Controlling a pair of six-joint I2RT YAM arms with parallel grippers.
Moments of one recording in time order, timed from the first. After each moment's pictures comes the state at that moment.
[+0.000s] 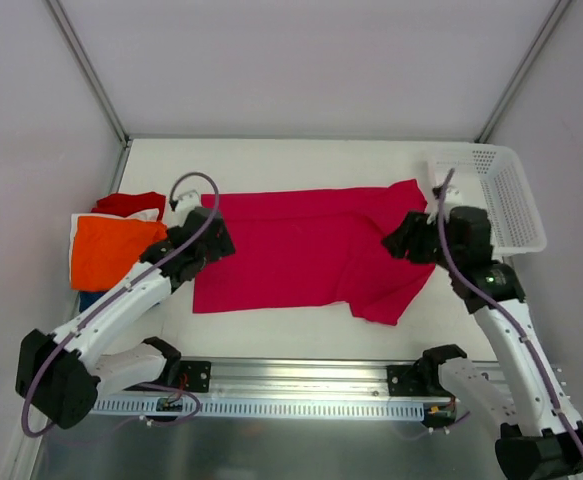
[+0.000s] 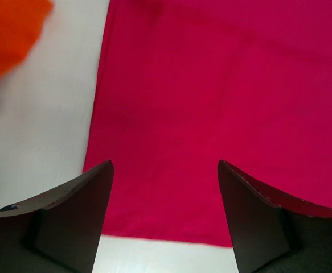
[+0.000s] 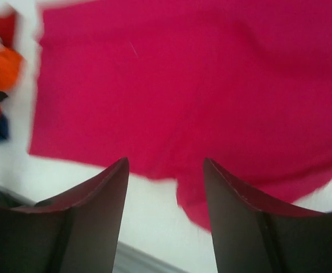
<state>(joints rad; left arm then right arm) -0.51 1.05 0.84 -0.55 -0.47 -0.70 0.23 0.81 0.95 -0.62 -0.23 0.37</state>
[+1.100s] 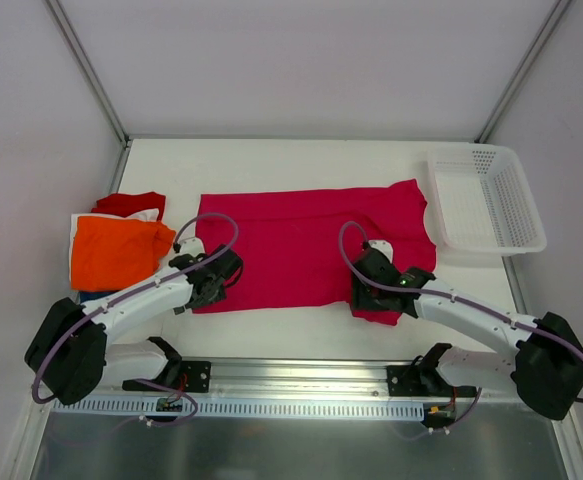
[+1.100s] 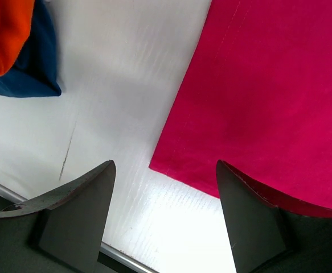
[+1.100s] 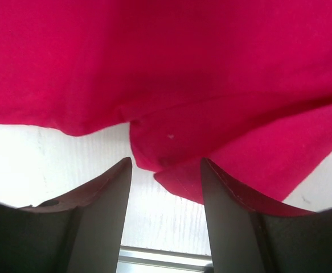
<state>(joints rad) -0.66 1.21 0.64 -0.88 -0.58 -1.00 0.81 1.14 0.63 -0.64 0.26 0.69</state>
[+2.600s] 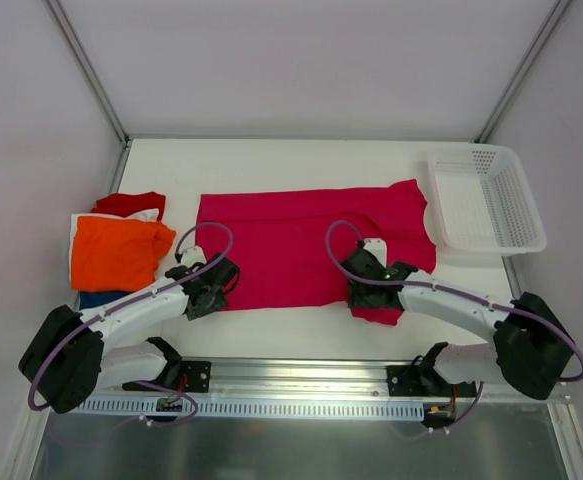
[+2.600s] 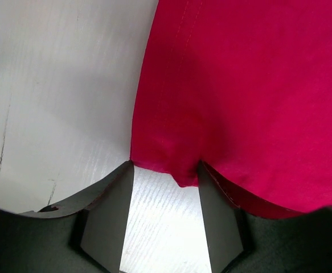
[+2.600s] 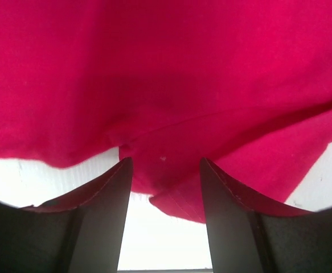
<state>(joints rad) -0.66 1.15 0.53 -0.74 -0.45 -1.03 0.85 1.25 0.67 -0.64 0.38 0.74</state>
